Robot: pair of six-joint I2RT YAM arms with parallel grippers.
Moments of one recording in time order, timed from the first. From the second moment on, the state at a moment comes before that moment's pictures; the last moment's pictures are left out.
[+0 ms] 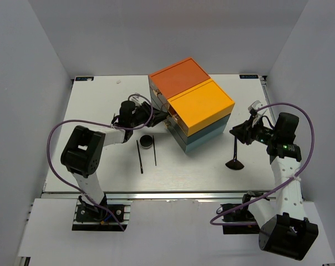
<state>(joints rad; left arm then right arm) -0.36 1.81 0.91 0.59 0.49 -1.22 -0.21 0.91 0.79 -0.43 -0.99 -0.43</state>
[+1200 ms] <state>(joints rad) -0.29 1.55 0.64 0.57 0.40 -1.18 -0.21 0.91 0.79 -0.44 -0.99 -0.46</state>
